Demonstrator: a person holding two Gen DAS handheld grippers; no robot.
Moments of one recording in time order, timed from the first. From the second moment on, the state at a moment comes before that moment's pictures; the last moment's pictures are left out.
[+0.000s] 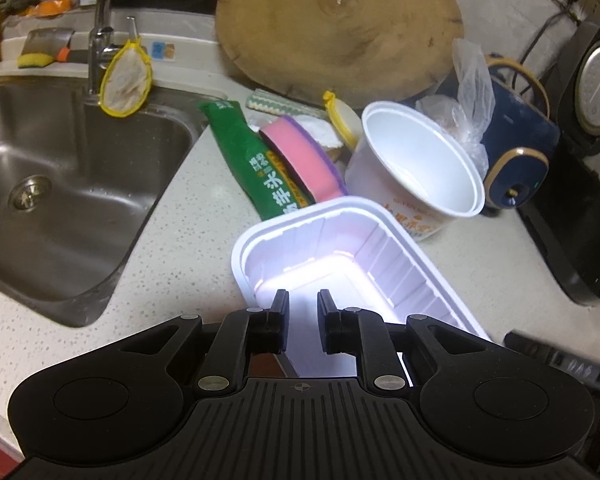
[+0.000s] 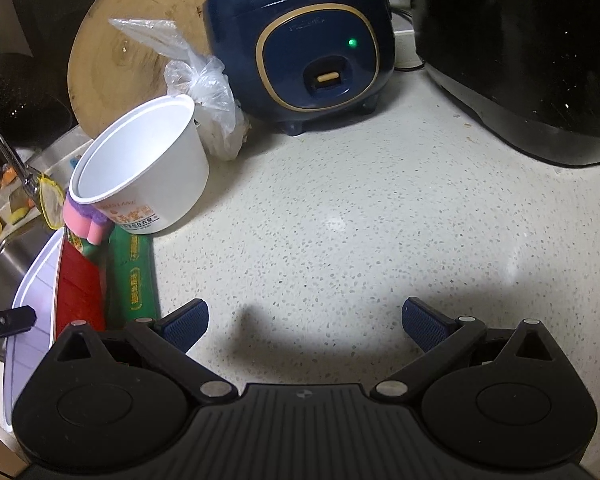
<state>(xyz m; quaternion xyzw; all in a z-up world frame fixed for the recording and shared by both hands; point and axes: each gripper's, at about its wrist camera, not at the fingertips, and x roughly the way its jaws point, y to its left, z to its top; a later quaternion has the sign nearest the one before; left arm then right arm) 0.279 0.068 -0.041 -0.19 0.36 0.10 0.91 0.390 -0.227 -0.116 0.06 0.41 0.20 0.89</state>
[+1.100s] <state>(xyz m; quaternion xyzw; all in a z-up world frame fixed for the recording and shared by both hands) 0.248 0.086 -0.045 -0.23 0.37 0.13 0.89 0.344 -0.148 -0.087 -0.02 0.33 0.36 0.87</state>
